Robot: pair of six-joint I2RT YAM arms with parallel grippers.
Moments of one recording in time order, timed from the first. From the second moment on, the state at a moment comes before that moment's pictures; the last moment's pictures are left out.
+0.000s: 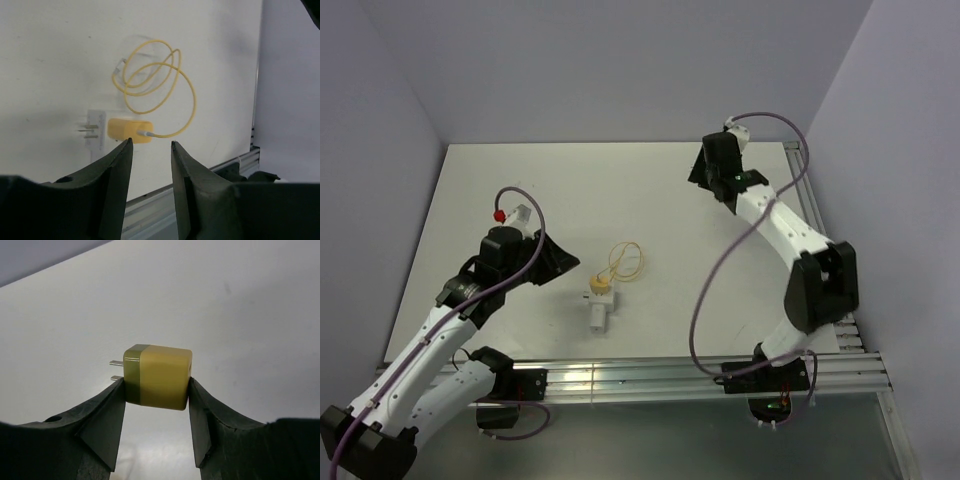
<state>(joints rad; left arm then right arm) -0.47 0.79 0.72 -0.50 0.11 -0.87 0.30 1.69 1.40 -0.40 0.34 0.56</state>
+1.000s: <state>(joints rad) -0.57 0.82 0.74 -0.25 0.56 -0.89 1.02 0.98 0.67 0.10 -0.06 0.26</state>
